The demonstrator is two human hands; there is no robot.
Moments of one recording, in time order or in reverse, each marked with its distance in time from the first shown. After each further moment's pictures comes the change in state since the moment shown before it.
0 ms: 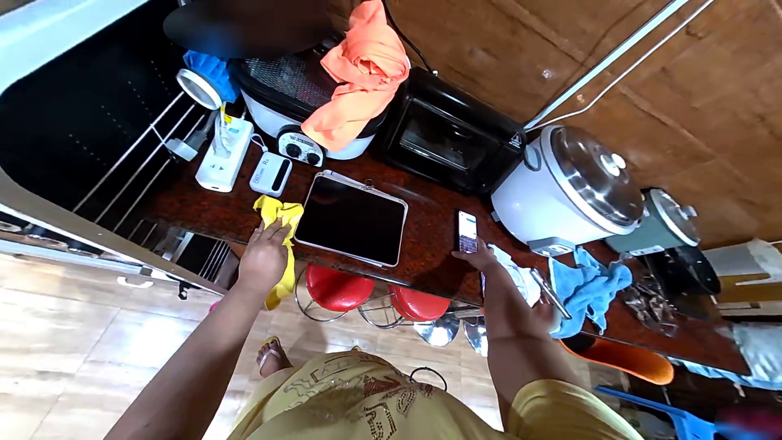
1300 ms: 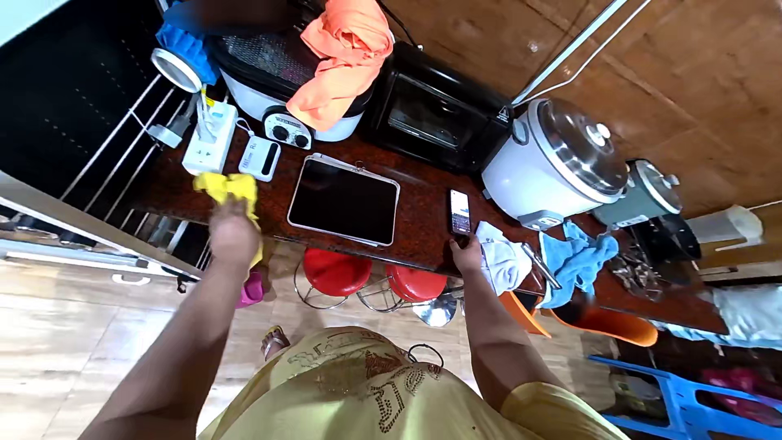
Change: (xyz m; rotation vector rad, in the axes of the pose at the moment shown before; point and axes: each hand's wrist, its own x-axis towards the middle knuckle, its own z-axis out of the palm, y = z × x) left_hand 0.003 -0.003 -0.040 0.019 -0.002 -0.252; right_hand -0.050 0.026 0.057 0.269 0.303 -0.088
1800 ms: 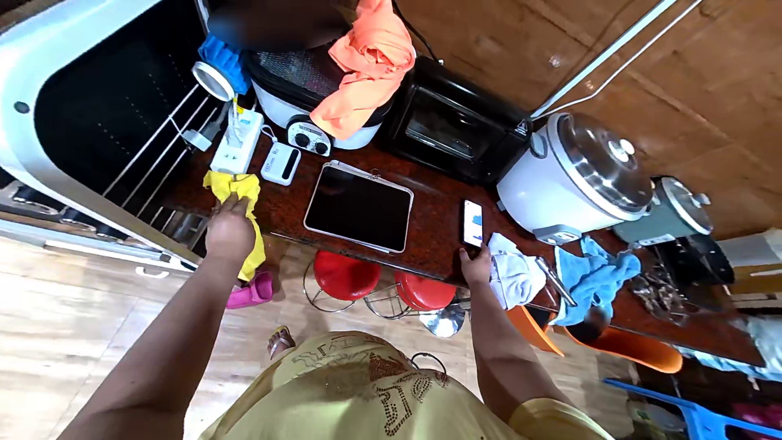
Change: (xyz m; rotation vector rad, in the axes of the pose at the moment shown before) left_hand 0.016 -0.043 -0.008 0.007 0.045 0.015; right_hand -0.003 -0.002 0.009 0.026 0.060 -0.029
